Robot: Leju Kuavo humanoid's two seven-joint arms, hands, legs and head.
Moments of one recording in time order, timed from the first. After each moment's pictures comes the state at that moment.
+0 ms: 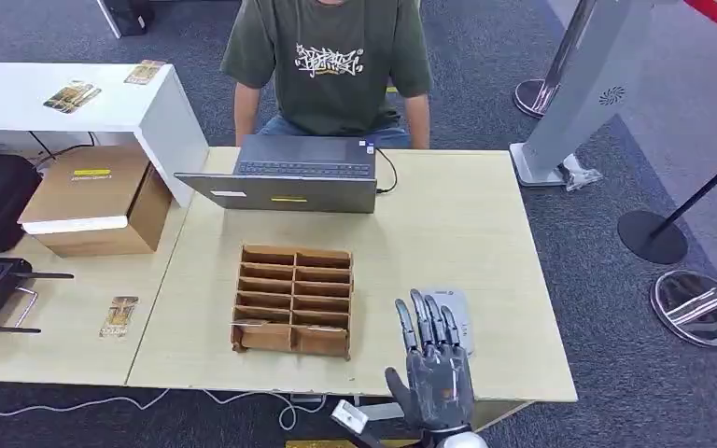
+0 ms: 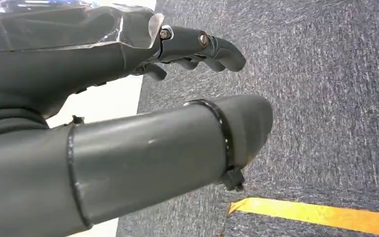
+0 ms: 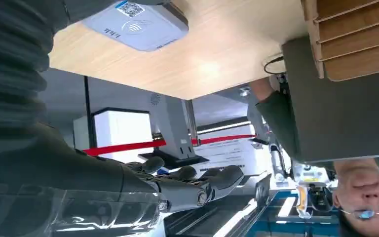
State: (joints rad) left arm 0.26 -0.34 0.53 -0.83 -0.91 0.25 0.29; right arm 0.11 0.00 0.56 -1.52 1.47 -0.45 0.23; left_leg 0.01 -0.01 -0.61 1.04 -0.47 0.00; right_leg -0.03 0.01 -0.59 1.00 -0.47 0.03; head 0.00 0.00
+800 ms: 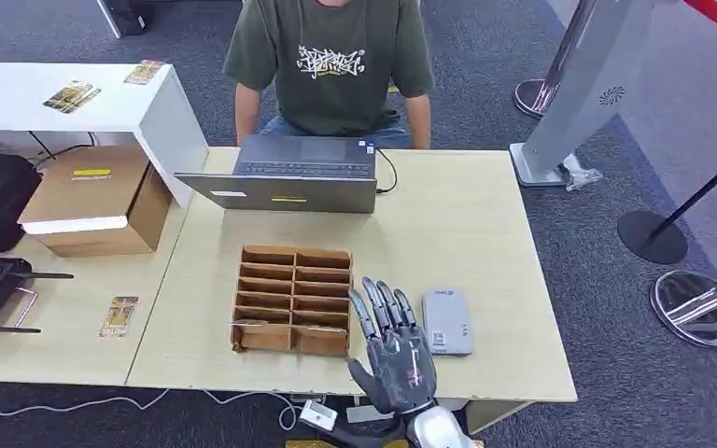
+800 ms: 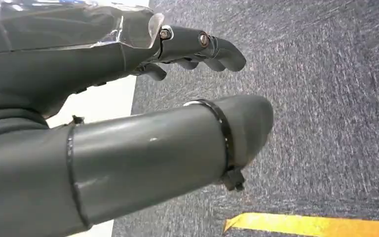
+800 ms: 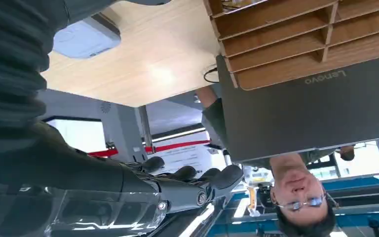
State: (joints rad) left arm 0.25 -0.34 0.56 -0.82 -1.00 0.25 0.24; right arm -0.02 0.07 0.61 -1.39 1.38 -0.46 0.07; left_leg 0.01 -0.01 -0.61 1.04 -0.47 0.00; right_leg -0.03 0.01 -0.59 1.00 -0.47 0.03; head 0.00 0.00
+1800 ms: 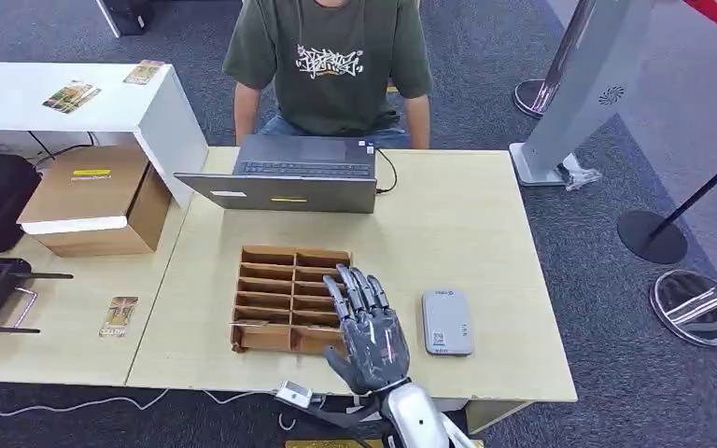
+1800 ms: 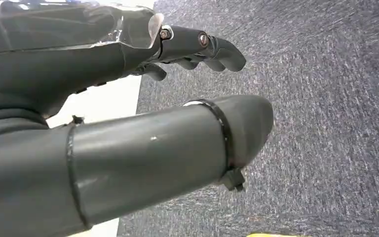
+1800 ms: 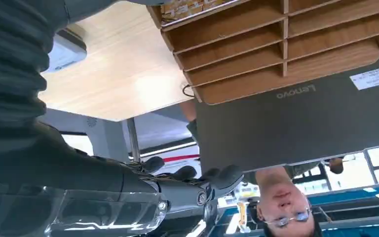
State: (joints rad) left arm 0.18 -0.34 0.77 -0.73 -1.19 0.26 0.14; right arm -0.15 0.12 0.68 -1.25 1.29 -0.44 0.09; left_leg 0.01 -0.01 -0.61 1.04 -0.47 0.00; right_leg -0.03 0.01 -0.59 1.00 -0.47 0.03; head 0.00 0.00
